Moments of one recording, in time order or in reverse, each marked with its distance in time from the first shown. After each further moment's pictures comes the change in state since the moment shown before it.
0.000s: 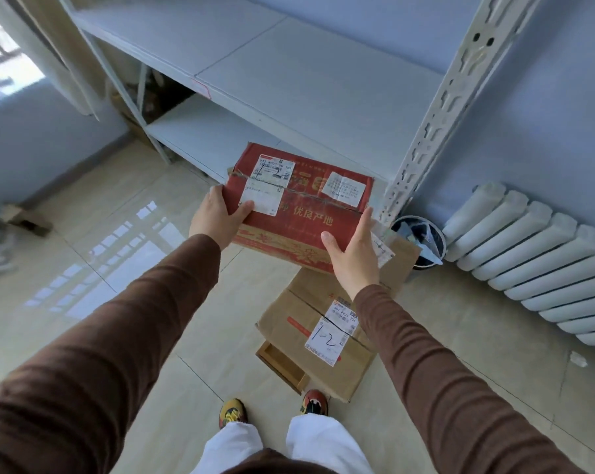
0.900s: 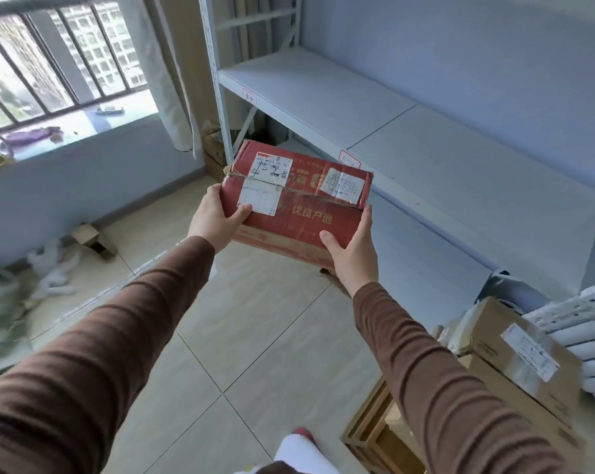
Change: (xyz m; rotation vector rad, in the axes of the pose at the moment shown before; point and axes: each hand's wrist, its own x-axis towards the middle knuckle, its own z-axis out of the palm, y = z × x) left_hand 0.207 -0.282 -0.313 -0.239 0.126 0.016; right_hand 0.055 -0.348 0.318 0.119 0.040 -0.166
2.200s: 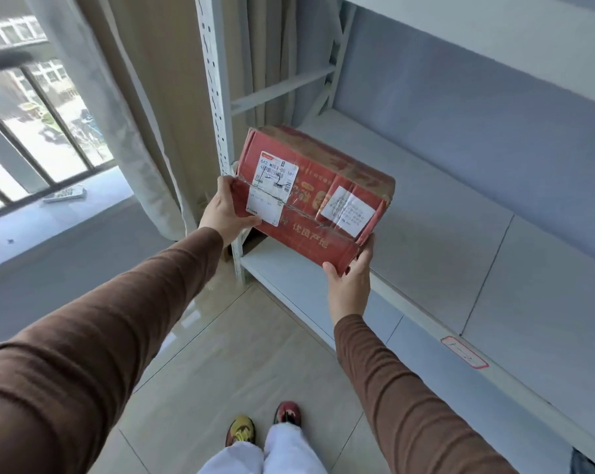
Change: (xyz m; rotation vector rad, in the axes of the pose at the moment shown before) left_hand 0.660 -0.040 -0.022 -0.069 -0.125 0.145; right_hand 0.505 -0.118 0.322 0.089 0.319 0.034
